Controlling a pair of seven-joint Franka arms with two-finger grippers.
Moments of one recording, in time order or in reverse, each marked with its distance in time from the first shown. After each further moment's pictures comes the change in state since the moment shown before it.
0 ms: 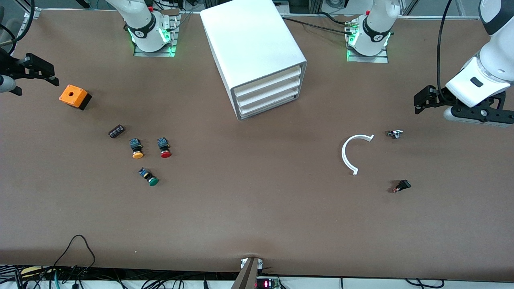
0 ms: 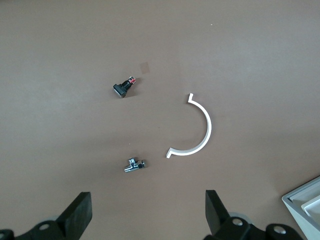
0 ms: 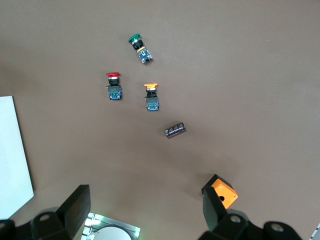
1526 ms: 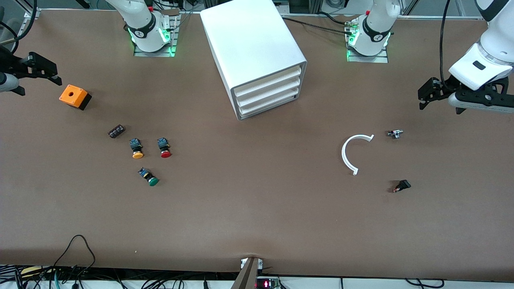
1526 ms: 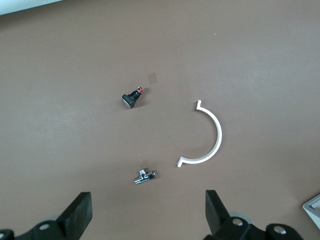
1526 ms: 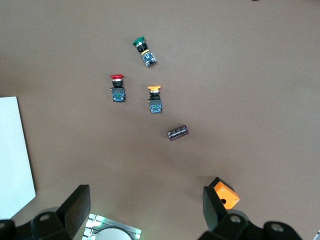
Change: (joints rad) left arm 0.021 -0.149 0.016 -0.219 0.006 0.174 0.088; right arm 0.002 -0.004 0.006 0.000 0.003 0.004 0.000
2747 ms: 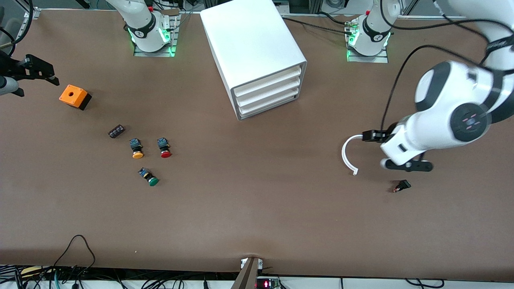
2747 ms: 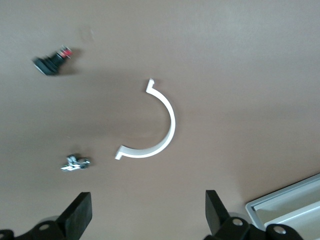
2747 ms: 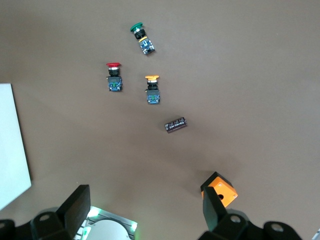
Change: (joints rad) left arm 0.126 0.490 -0.302 0.386 0.008 -0.221 -0.295; right arm -0.029 0.001 -0.008 -0.037 0.008 -0.001 -0.040
